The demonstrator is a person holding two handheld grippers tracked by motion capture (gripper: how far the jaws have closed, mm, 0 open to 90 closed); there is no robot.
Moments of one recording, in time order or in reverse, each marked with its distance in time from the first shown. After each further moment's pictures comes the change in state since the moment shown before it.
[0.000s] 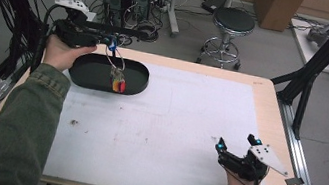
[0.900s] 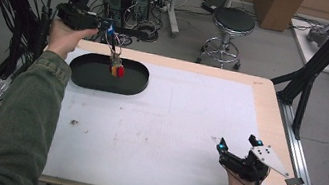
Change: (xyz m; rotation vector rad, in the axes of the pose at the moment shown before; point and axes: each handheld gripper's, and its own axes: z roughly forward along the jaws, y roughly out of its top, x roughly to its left) left arm 0.043 0.024 0.016 -0.003 0.105 -0.053; right arm -0.002 -0.001 -0.002 -0.002 -0.009 0.009
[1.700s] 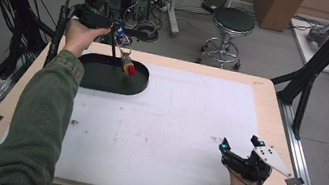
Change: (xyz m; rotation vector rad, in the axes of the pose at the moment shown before) left arm 0.007 0.005 0.049 0.073 0.031 -0.043; right arm -0.006 -0.002 -0.001 0.002 -0.013 0.025
